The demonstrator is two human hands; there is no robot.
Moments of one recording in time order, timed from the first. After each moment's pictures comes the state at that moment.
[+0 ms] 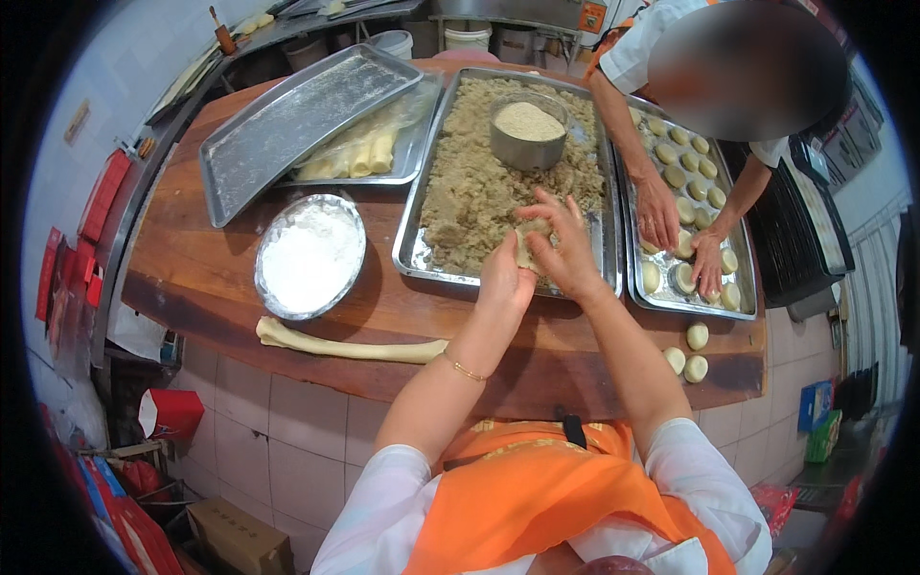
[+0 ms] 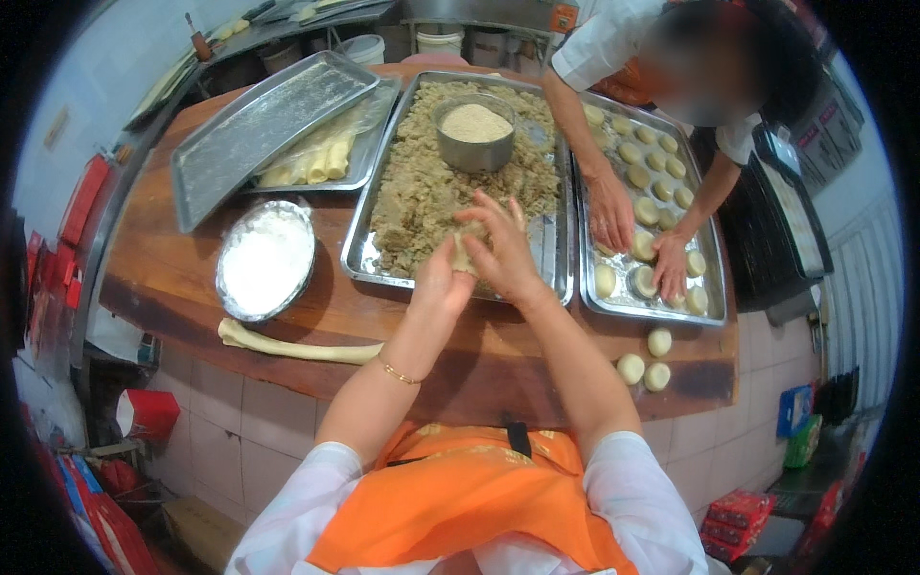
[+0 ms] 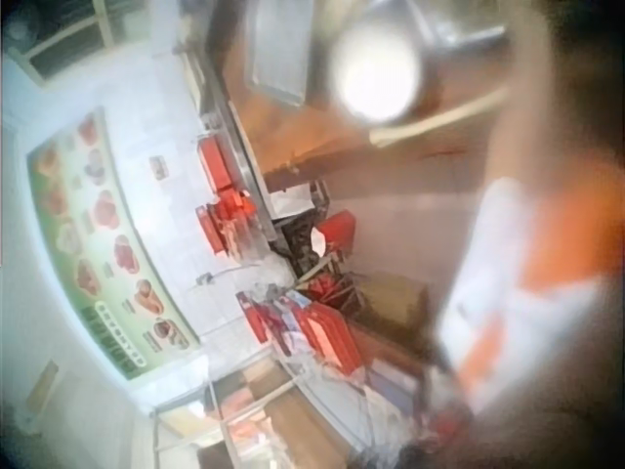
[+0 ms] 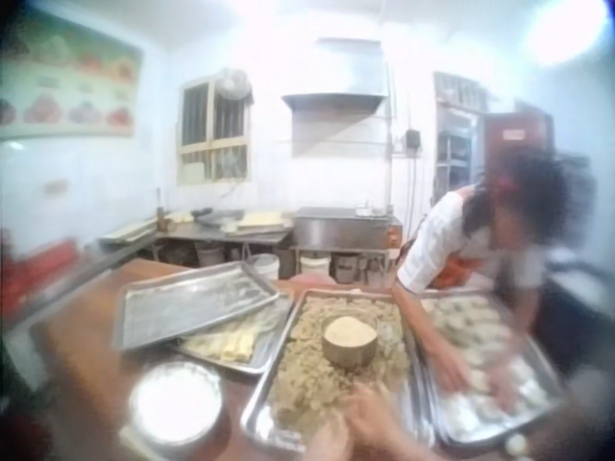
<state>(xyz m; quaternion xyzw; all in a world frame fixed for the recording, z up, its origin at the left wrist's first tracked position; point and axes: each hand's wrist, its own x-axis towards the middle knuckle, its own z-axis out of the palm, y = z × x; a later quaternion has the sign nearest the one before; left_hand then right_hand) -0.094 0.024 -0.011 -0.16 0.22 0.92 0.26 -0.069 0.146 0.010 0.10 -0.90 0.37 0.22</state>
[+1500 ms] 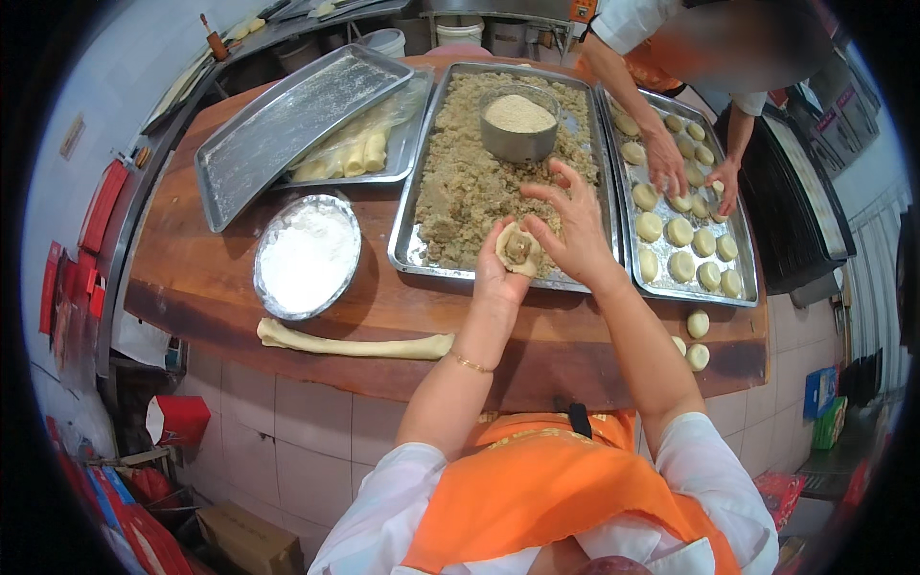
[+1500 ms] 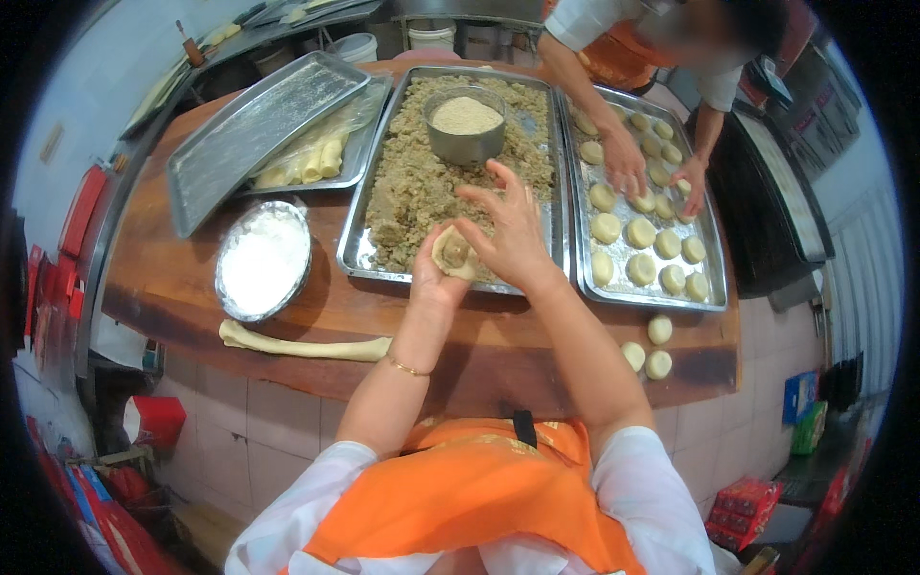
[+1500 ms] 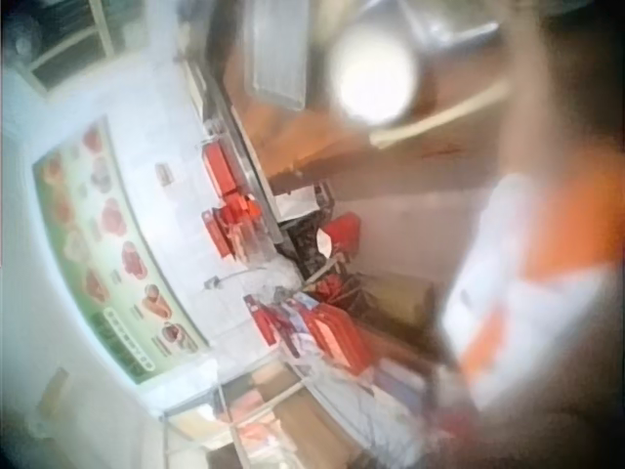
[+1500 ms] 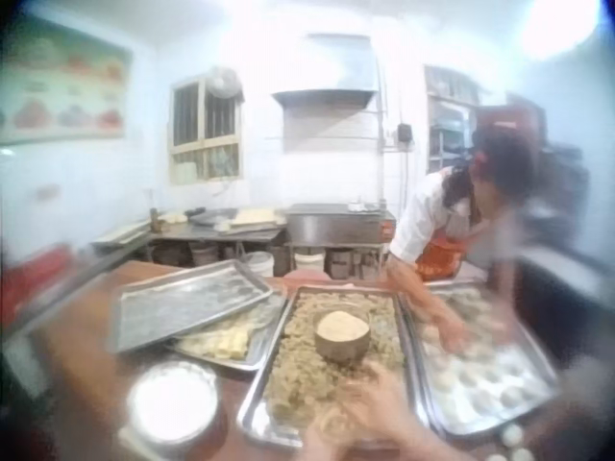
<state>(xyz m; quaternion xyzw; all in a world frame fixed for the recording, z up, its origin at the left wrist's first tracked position) -0.103 0.027 -0.039 -0.19 0.08 0.94 0.28 -0.058 0.148 0.045 0.08 -0.92 0.28 0.26</state>
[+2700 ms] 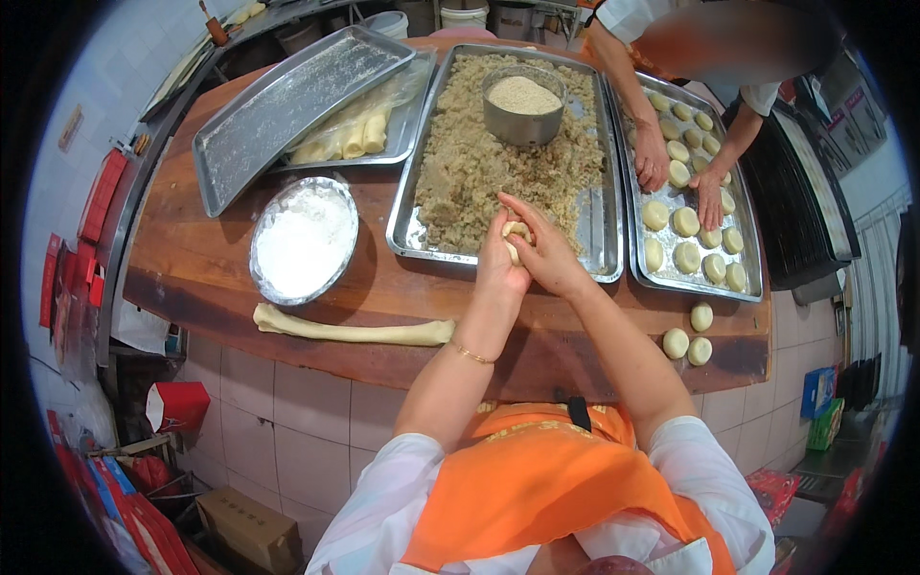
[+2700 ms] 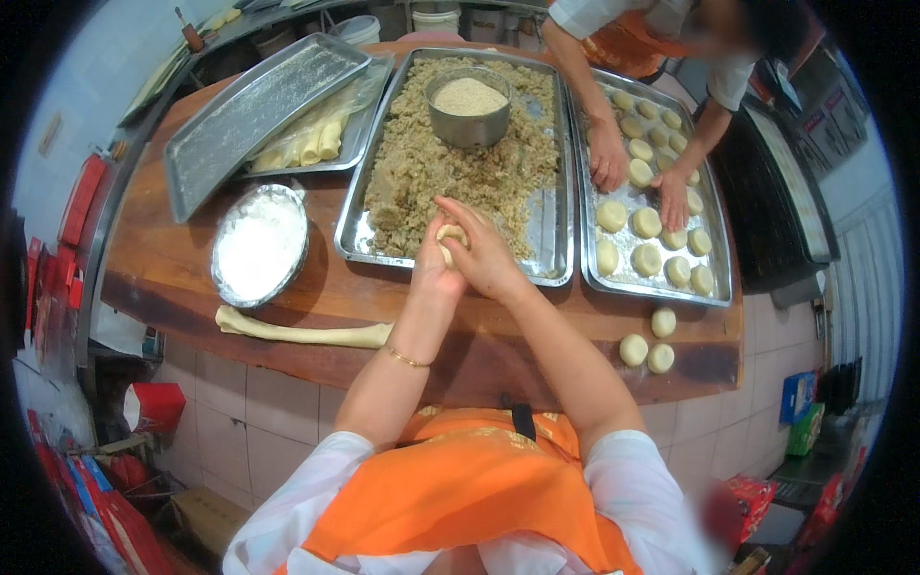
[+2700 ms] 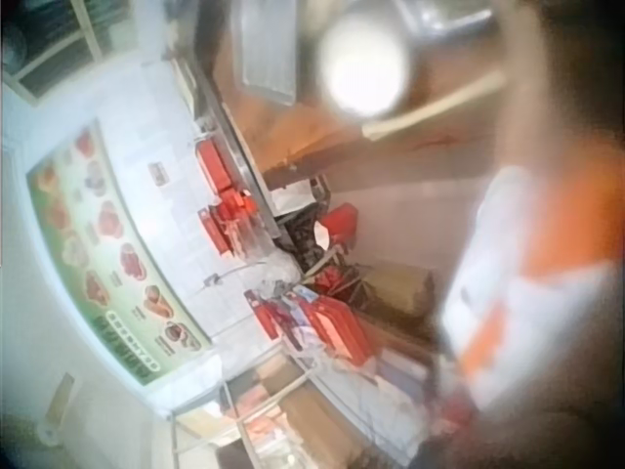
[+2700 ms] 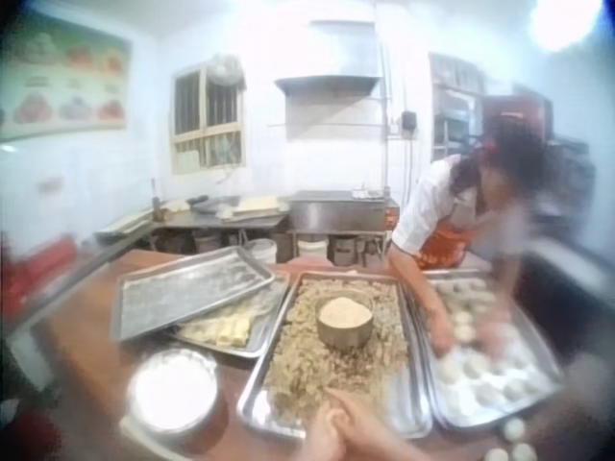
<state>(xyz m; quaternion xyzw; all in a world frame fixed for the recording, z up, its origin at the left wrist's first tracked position) -0.111 0.040 -0.097 -0.18 0.10 0.94 0.26 -0.059 0.116 -0.014 0.10 -0.85 0.50 0.13</state>
